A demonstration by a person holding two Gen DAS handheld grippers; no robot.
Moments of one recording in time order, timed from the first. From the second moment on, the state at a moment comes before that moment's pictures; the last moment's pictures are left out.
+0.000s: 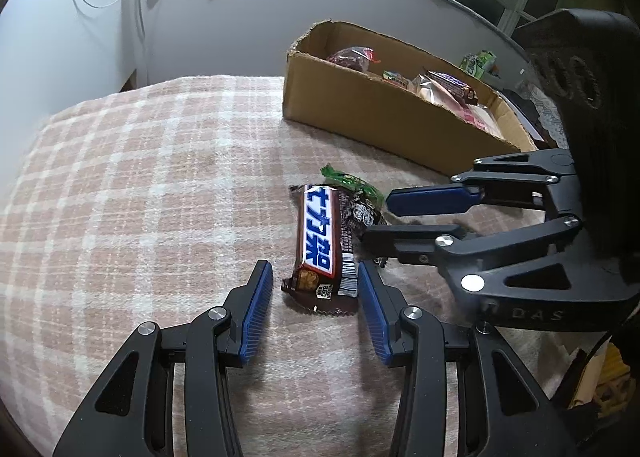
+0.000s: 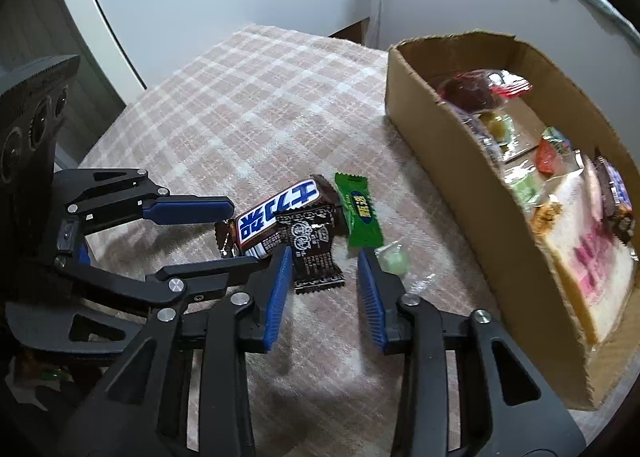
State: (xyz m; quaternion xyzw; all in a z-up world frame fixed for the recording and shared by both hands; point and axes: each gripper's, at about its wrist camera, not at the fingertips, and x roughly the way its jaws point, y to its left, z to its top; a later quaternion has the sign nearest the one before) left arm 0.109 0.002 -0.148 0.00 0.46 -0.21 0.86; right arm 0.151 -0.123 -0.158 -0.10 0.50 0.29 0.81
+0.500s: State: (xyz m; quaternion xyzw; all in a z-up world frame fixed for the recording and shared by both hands) left arm 0.124 -0.006 -0.149 0.02 0.47 -0.21 0.86; right arm 0.156 -0.135 -0.167 -0.06 0.52 0.28 0.81
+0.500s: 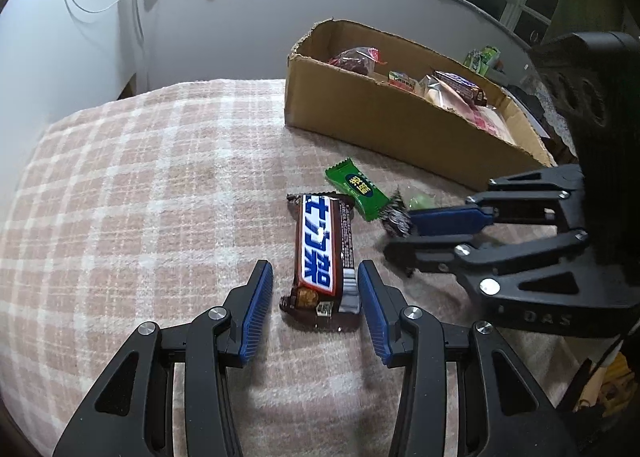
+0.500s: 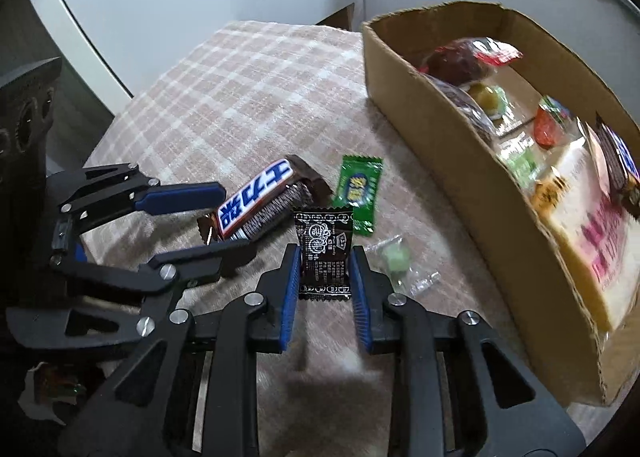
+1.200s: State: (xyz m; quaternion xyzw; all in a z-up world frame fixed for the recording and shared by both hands) left arm 0.131 -0.001 -0.148 0.01 0.45 -0.19 0.87; right arm 0.150 -0.135 -0.168 -0.07 0.52 0.26 0.81
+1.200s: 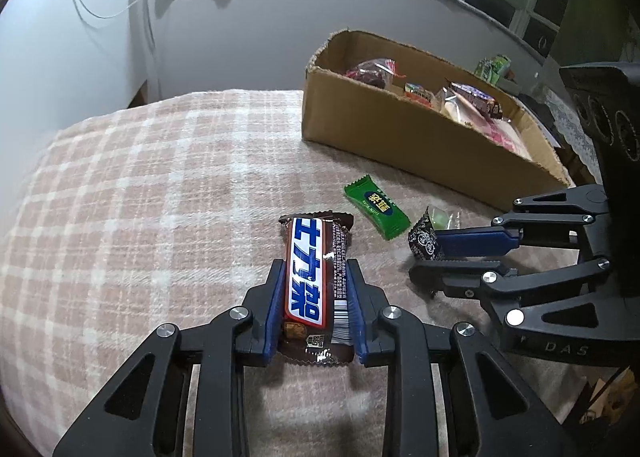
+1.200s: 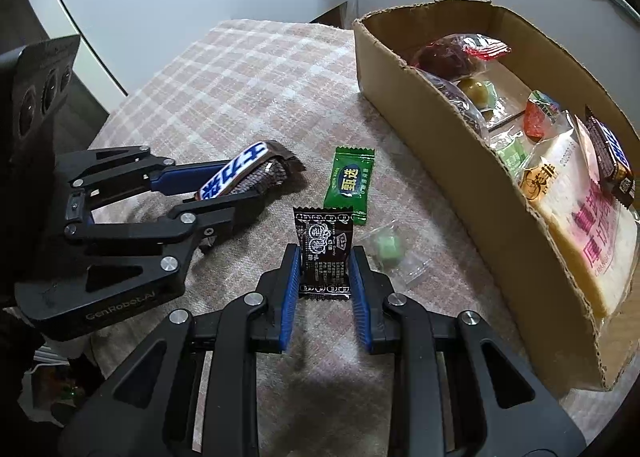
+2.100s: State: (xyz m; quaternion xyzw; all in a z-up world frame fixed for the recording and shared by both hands) left arm 0.107 -0.035 -0.065 0.05 0.35 -0.21 0.91; right arm 0.123 -0.200 -0.087 -0.06 0.45 0.23 0.86
